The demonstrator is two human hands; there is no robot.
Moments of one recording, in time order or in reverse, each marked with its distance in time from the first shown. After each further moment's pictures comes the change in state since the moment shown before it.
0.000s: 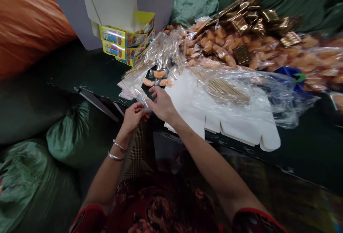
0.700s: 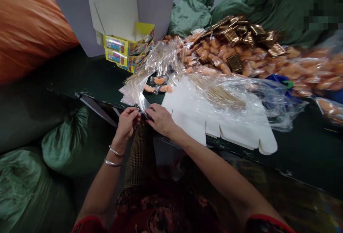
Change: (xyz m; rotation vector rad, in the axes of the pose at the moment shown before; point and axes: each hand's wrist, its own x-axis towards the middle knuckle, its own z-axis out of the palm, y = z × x) left_hand 0.003 0.003 -0.025 -0.208 0.064 0.028; right_hand -0.026 0.017 0.011 -0.535 -0.189 -0.411
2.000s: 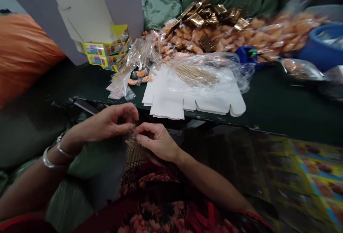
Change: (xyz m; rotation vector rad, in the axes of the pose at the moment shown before) left_hand -0.115 0.127 0.063 1.149 -0.965 0.066; right_hand -0.113 -0.088 -0.064 1.357 0.153 0.288
